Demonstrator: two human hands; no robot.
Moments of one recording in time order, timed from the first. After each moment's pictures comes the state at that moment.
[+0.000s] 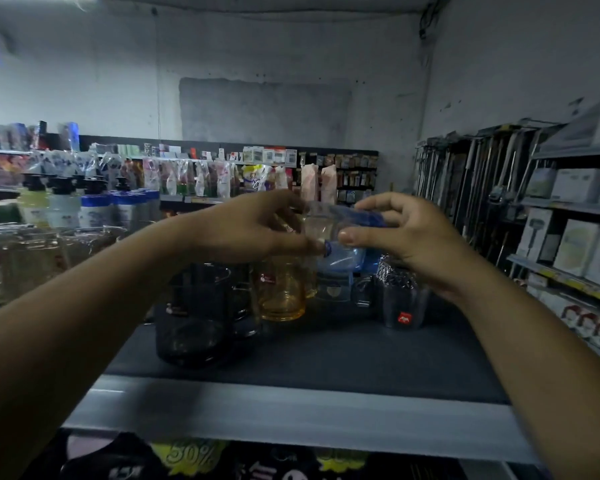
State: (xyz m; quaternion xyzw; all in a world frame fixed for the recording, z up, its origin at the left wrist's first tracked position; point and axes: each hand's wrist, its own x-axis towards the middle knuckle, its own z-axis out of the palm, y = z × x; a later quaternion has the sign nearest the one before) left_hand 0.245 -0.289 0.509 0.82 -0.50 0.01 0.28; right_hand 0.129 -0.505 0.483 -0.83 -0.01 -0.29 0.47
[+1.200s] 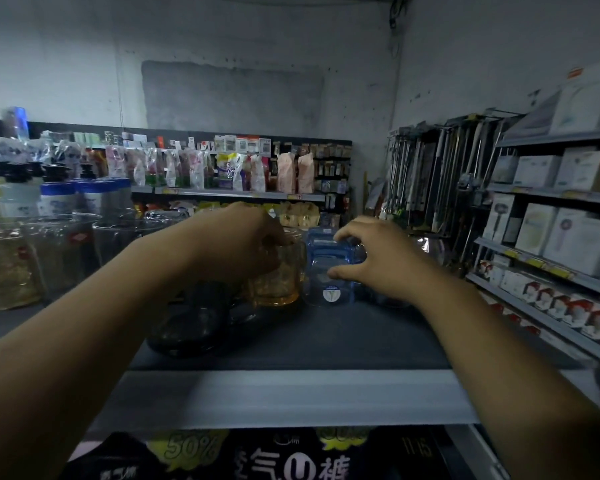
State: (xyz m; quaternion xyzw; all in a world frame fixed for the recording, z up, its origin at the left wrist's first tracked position) left_hand 0.258 -0.285 0.482 0.85 -0.51 0.14 0.06; right_hand 0.160 -0.505 0.440 -0.96 0.05 -0.28 0.07
